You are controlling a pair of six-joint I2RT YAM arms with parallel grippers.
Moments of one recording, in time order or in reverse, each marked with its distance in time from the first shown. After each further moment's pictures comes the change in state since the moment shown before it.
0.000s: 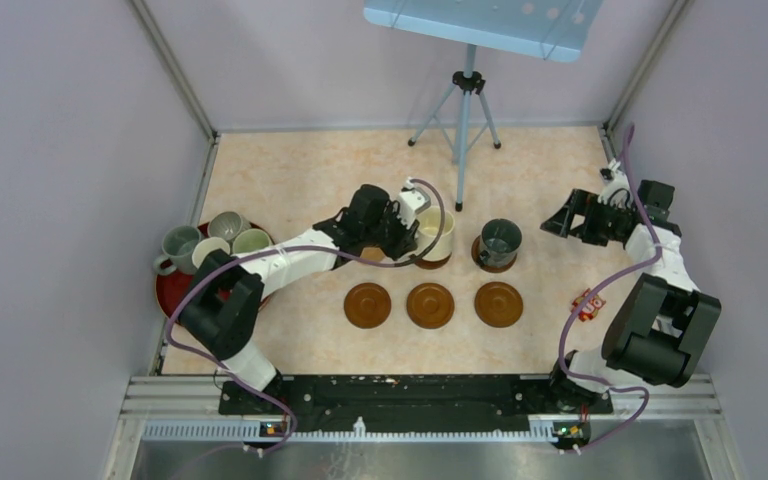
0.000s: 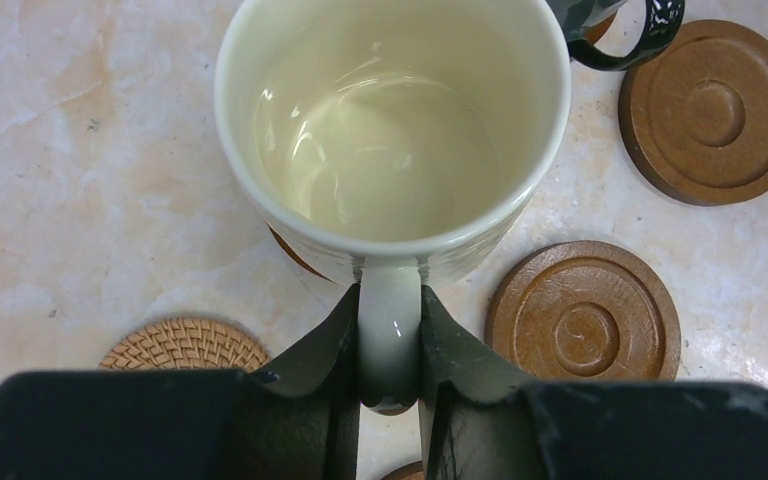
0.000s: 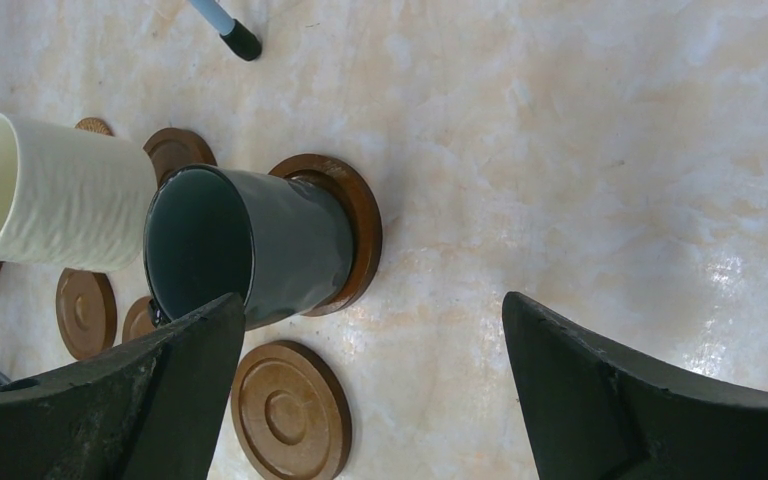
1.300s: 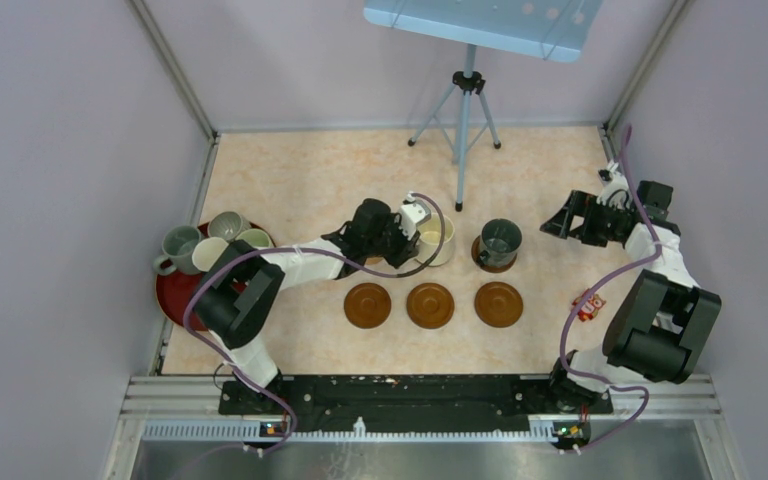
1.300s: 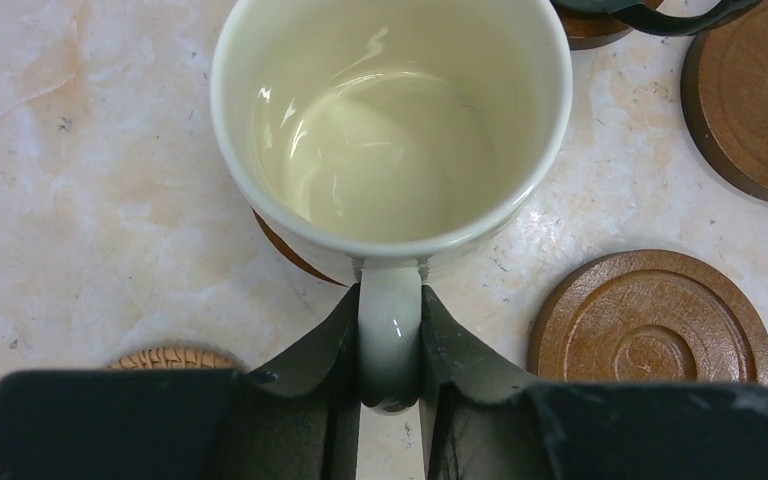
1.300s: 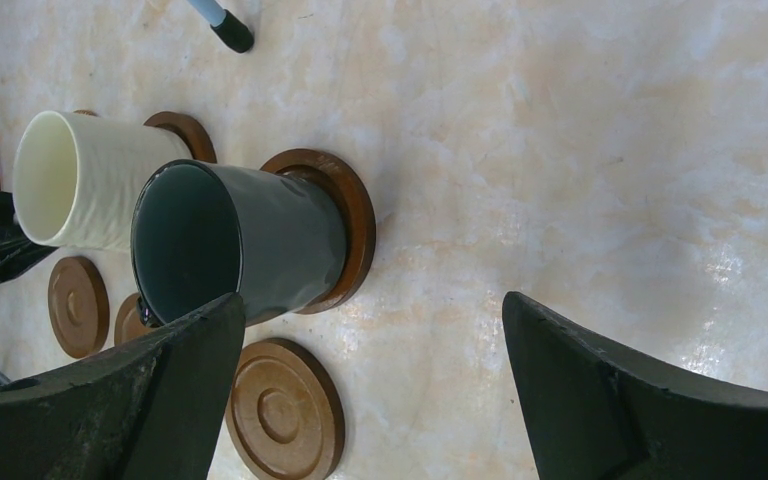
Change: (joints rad) left arm -0.002 0.088 -0.122 0.246 -0.017 0.028; right arm 0.000 0.018 0.000 -0.002 0.000 -0.019
